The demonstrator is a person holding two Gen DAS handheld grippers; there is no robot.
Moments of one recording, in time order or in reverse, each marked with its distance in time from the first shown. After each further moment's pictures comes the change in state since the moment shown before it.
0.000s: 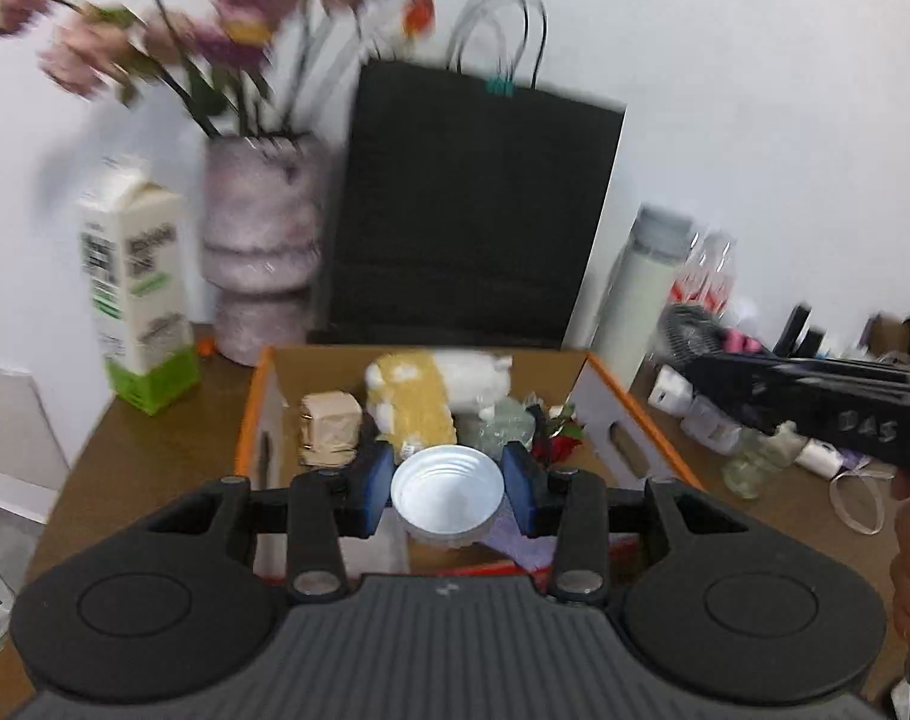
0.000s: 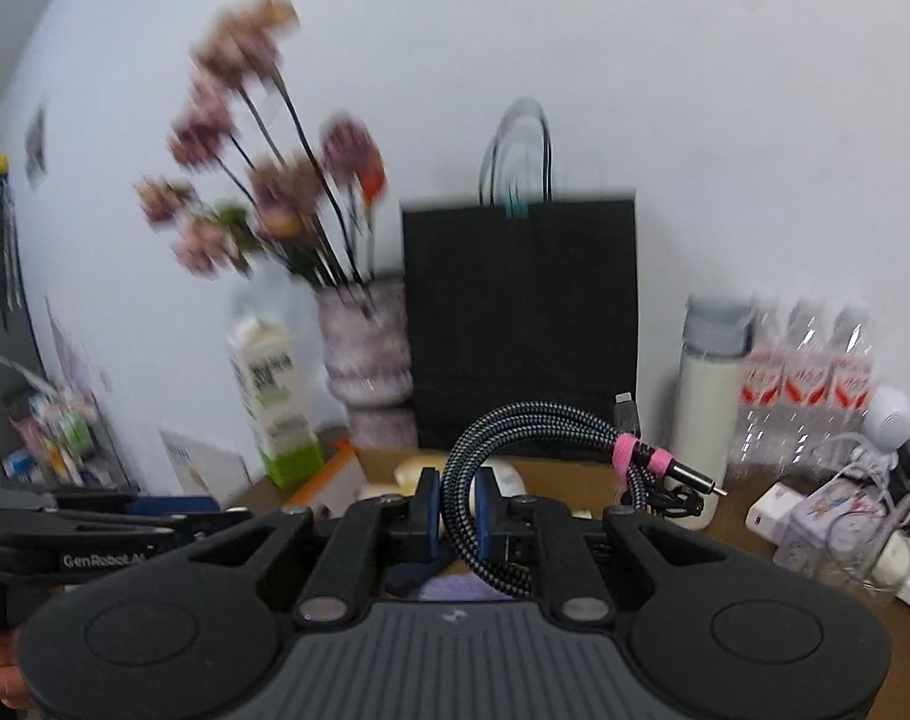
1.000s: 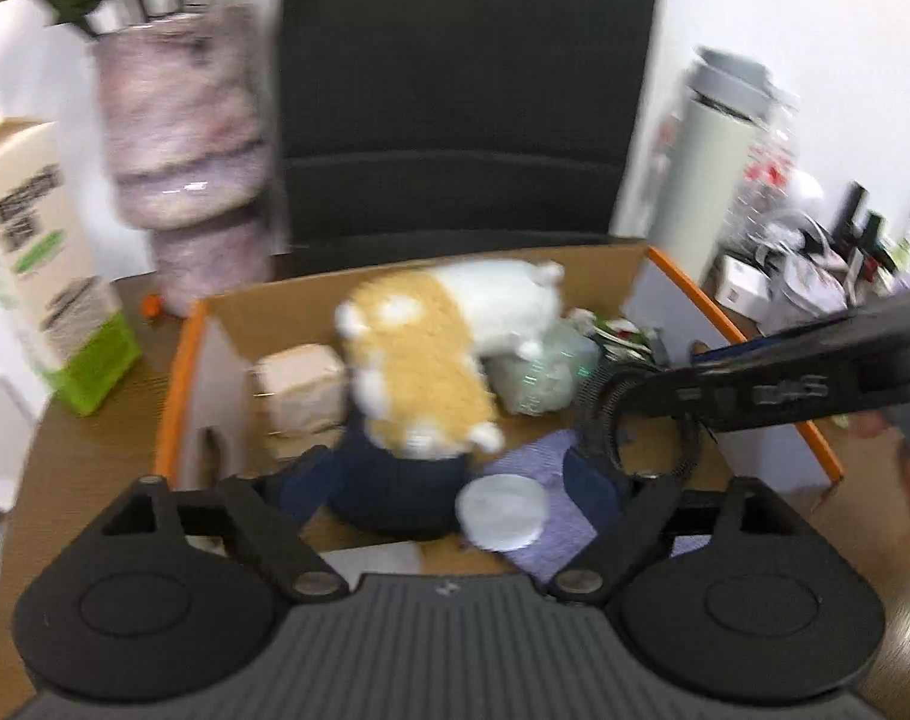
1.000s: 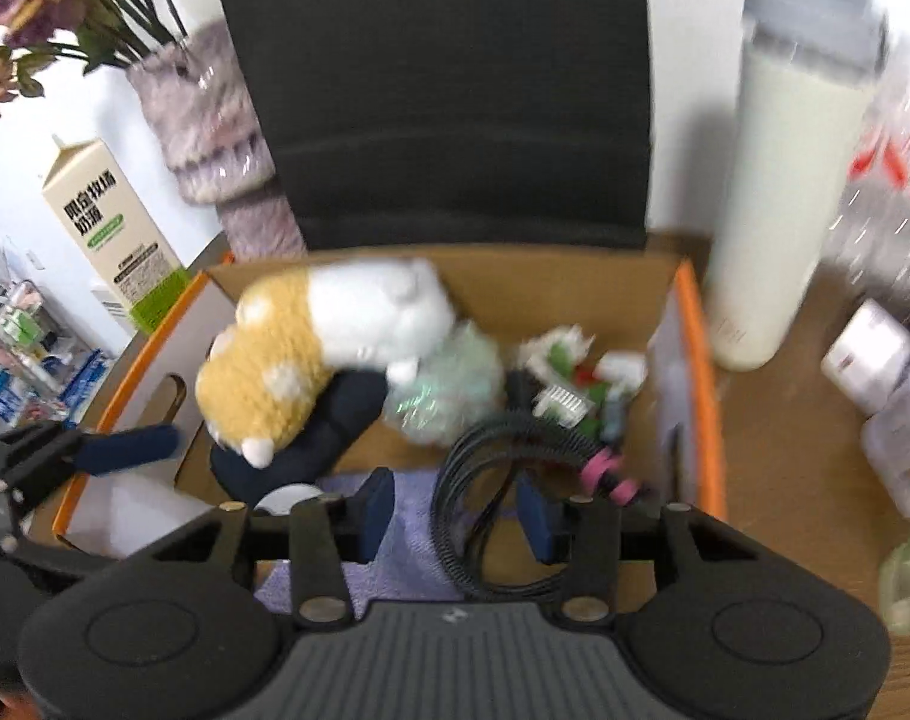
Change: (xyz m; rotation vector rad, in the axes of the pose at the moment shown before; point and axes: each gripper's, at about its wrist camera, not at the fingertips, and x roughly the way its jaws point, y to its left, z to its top) left arm 0.104 0.004 0.007 0.080 0.206 0.062; right arm 0.148 -0.062 -0.006 0.108 0.436 -0.047
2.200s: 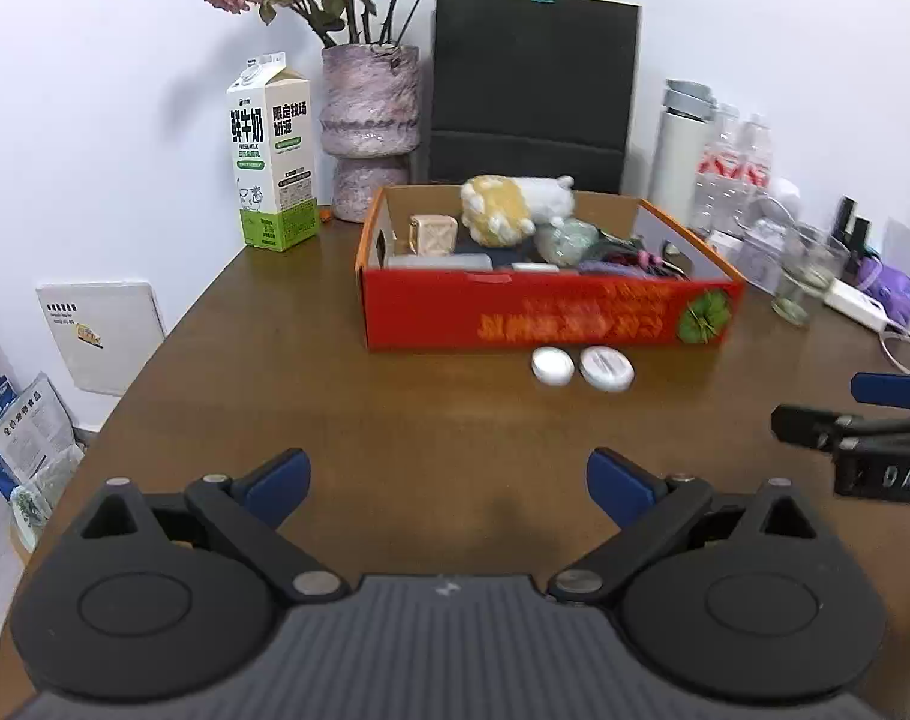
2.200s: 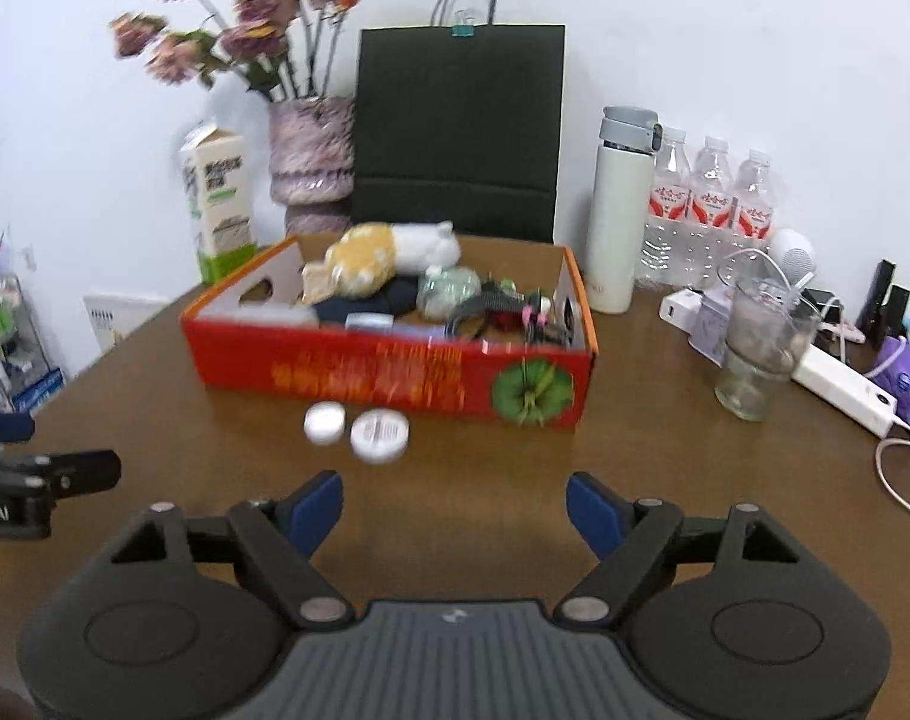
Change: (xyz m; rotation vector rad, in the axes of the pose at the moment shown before) left arm -0.181 -0.016 -0.219 -0.083 -0.167 0.136; right arm -0.149 0.076 -0.253 -0.088 -0.318 -0.176
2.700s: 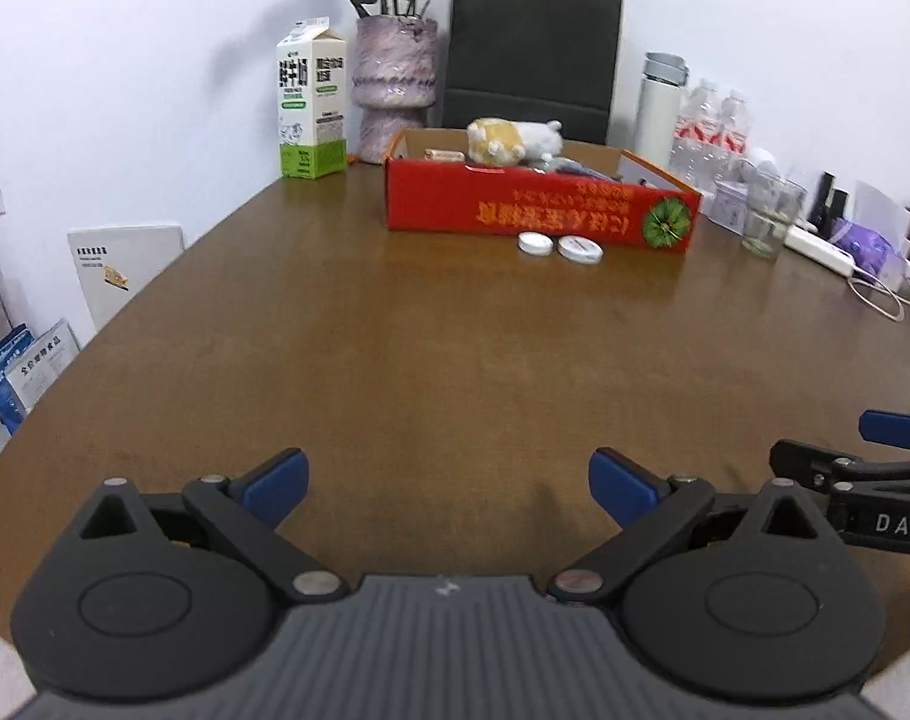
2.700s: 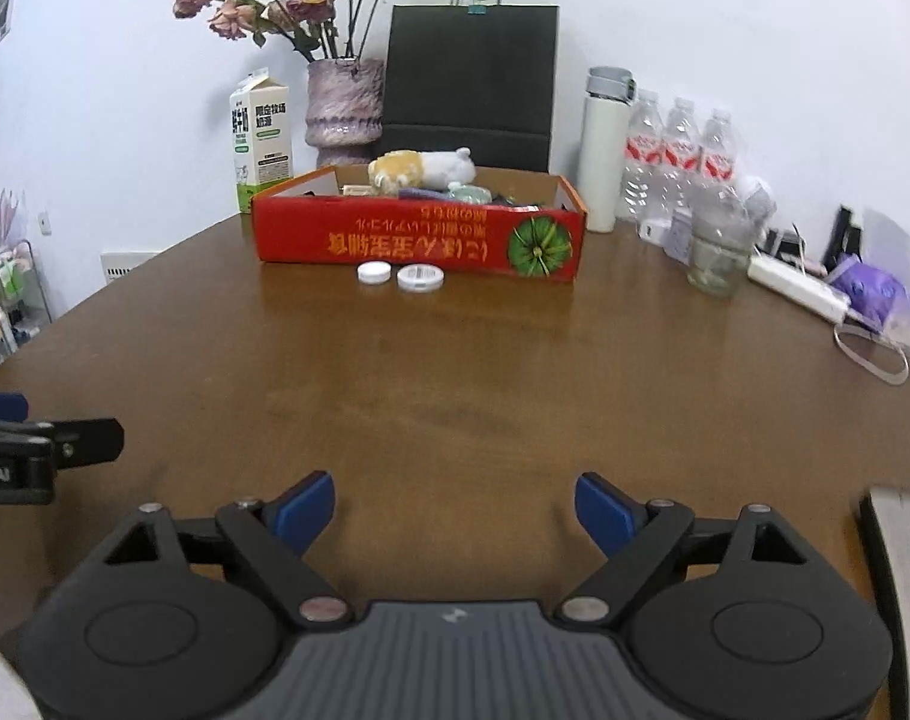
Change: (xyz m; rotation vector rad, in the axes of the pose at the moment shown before) left arm -0.071 -0.006 -0.105 -0.045 0.010 0.014; right arm -0.081 0.027 -0.118 0.036 0.011 -0.030
